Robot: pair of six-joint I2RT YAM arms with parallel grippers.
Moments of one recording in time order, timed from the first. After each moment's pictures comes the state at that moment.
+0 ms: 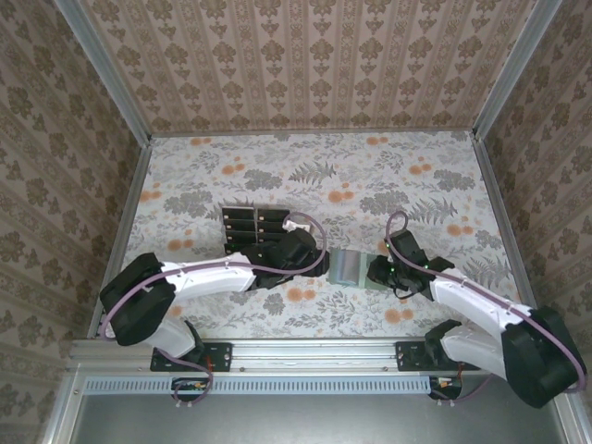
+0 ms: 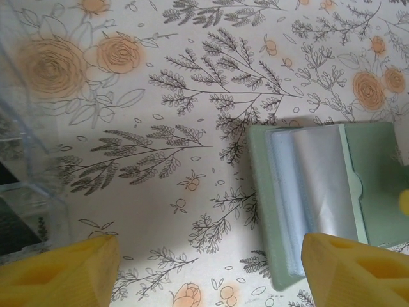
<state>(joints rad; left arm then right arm) -1.05 1.51 0.81 -0.14 -0.16 -0.74 0.42 1.11 0.43 -0.38 -0.10 0.77</state>
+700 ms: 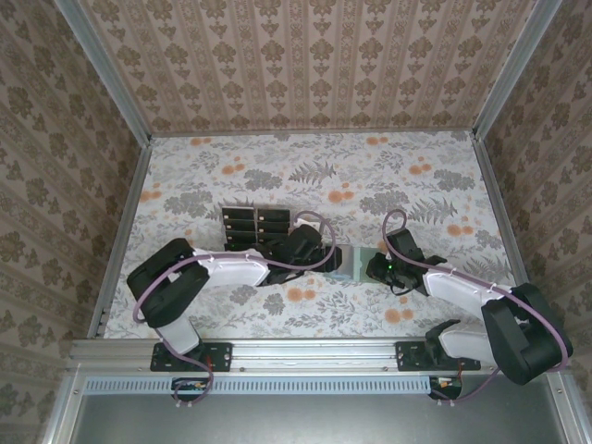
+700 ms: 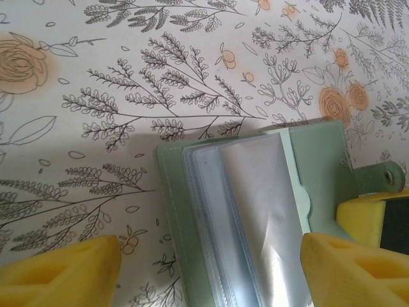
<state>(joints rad) -1.01 1.69 0.81 0.14 -0.03 -0.75 0.38 1.23 0.41 -0.21 -0.12 0.76</state>
